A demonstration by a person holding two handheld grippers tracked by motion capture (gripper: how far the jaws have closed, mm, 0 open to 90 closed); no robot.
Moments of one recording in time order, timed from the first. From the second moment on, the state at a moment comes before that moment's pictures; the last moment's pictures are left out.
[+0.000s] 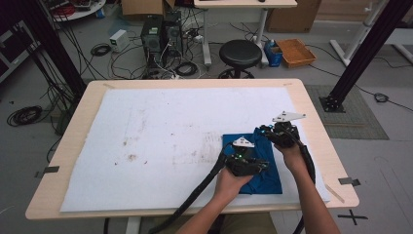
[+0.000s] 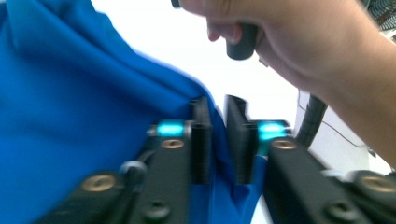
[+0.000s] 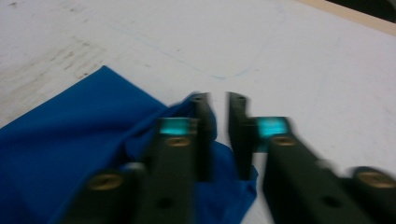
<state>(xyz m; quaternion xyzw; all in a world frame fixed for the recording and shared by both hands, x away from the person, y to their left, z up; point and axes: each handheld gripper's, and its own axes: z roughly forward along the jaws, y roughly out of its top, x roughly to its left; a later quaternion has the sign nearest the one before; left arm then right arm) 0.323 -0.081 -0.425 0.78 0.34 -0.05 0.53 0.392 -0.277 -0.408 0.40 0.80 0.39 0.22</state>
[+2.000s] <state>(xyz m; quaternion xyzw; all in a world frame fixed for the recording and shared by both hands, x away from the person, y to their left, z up) 0.308 0.146 -0.423 0.70 0.41 0.15 0.56 0.320 -0.277 -0.436 0.39 0.83 0.32 0.22</state>
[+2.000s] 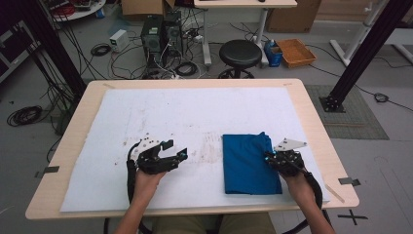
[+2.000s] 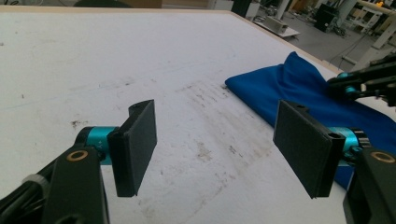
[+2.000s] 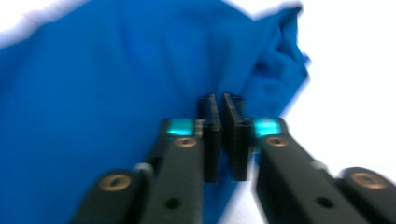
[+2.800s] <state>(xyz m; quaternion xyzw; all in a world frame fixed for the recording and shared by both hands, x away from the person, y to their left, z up) 0.308 0.145 -0.425 0.71 0.42 0.15 0.55 0.403 -0.282 -0.424 0.51 0.75 0.31 0.28</state>
